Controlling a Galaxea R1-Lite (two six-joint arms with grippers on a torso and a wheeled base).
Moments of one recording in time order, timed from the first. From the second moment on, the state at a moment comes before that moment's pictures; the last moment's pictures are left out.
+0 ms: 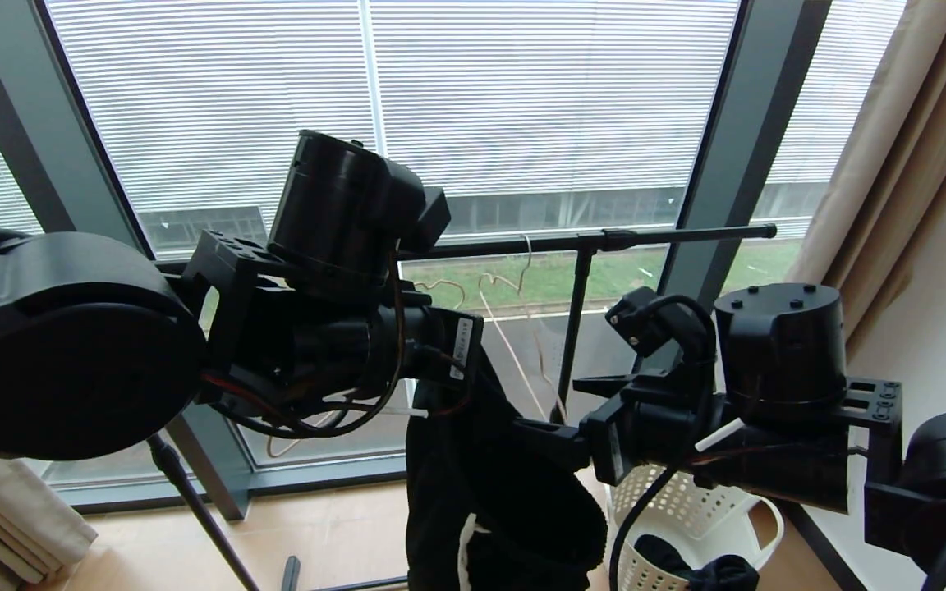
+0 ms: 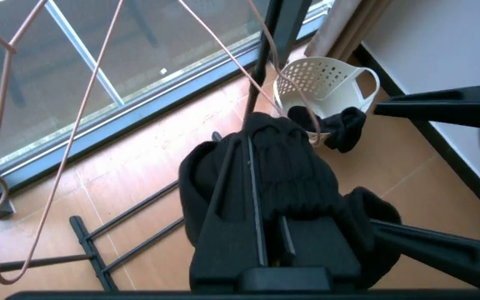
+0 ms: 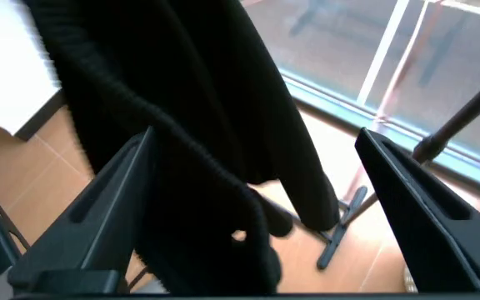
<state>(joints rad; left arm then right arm) -0.78 1.73 -1.28 0.08 0.25 -0.19 0.69 1.71 -0.77 -0.48 0.10 0.17</state>
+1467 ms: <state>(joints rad) -0.76 1.72 -1.26 0.08 0.27 -0.17 0.70 1.91 -0.75 -0.49 0.08 0.04</state>
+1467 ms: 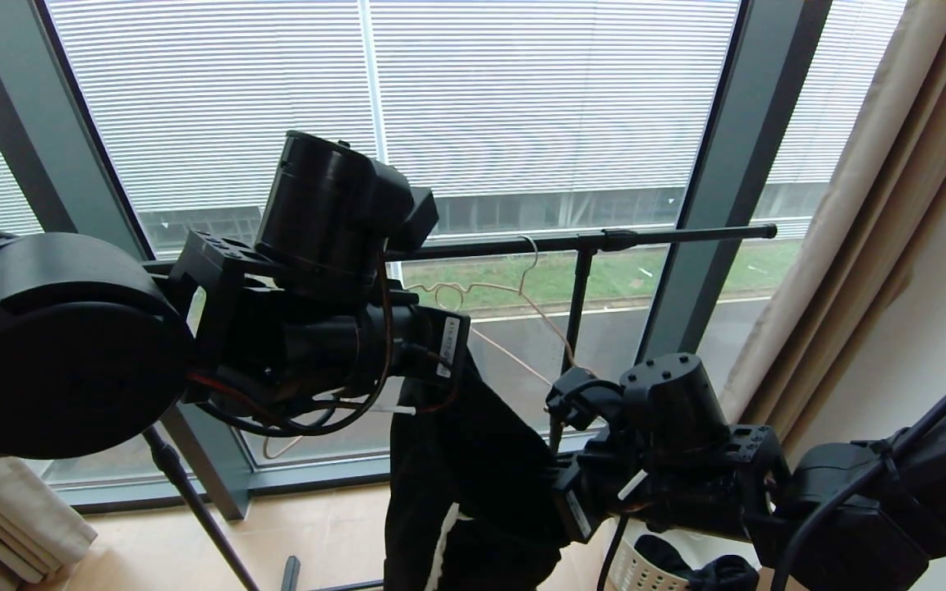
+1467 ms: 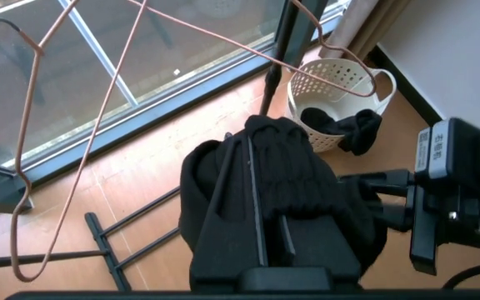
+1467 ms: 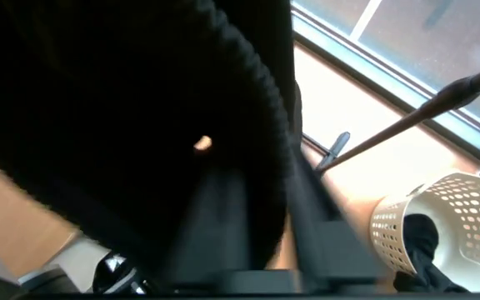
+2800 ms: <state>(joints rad) -0.47 1.59 -0.97 0.08 -0.04 -0.13 0.51 1.84 -0.86 -0.47 0.01 0.07</state>
